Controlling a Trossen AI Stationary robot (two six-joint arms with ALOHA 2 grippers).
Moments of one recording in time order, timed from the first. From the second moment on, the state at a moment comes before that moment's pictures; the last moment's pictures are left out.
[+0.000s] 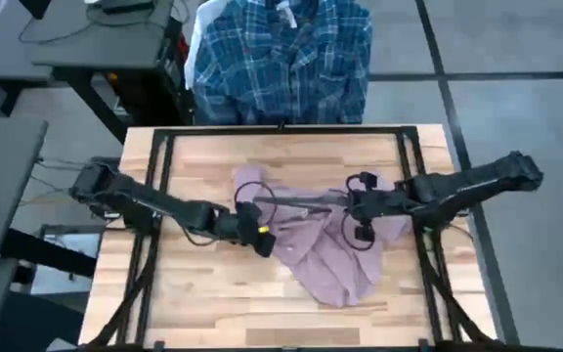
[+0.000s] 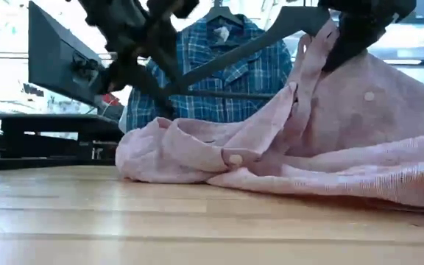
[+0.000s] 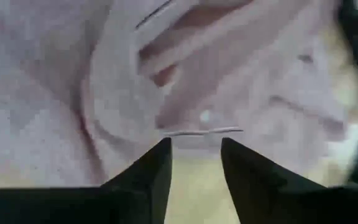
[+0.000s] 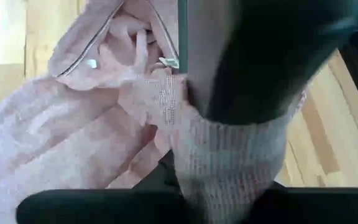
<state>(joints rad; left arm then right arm) -0.26 1.59 1.00 -0.32 -0.30 -1.20 0.20 1.10 0.91 -0.71 0.34 0.20</state>
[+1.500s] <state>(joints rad) -0.12 1.65 1.06 -0.72 -0.32 -1.03 0.25 1.10 0.91 -0.76 0.29 0.26</state>
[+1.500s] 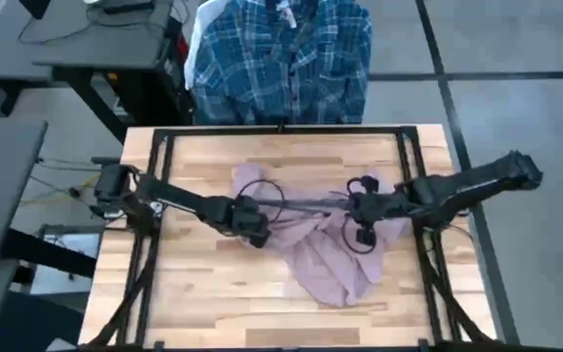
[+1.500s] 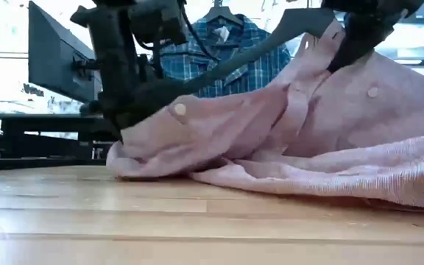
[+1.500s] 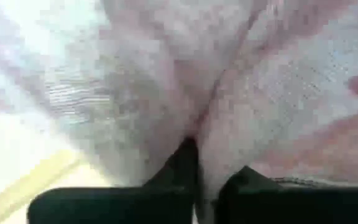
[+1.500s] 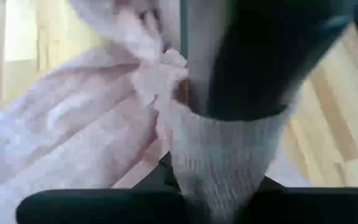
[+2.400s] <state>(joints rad) -0.06 1.46 1.56 -0.60 -0.43 -0.64 0.17 1.30 0.91 -0.63 0.14 0.12</state>
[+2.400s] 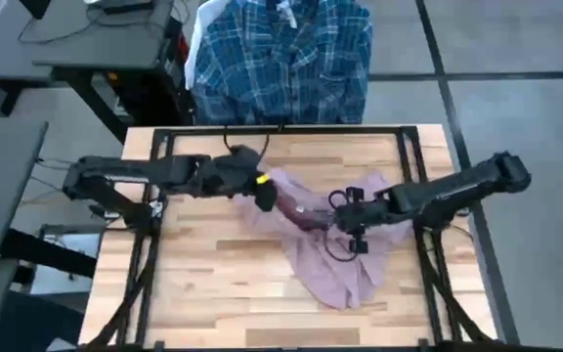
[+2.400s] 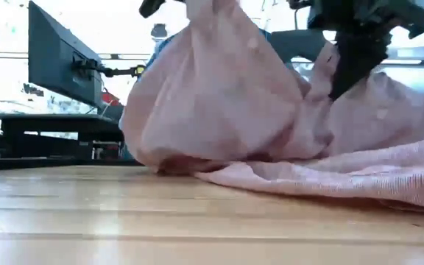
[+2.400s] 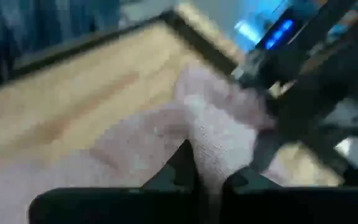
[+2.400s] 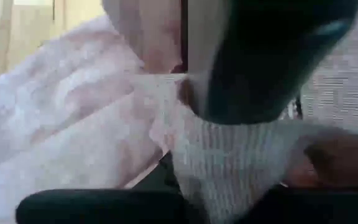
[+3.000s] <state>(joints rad) -0.16 1.65 1.92 -0.78 -0.51 -0.54 0.00 1.38 0.91 -0.44 0.19 0.21</state>
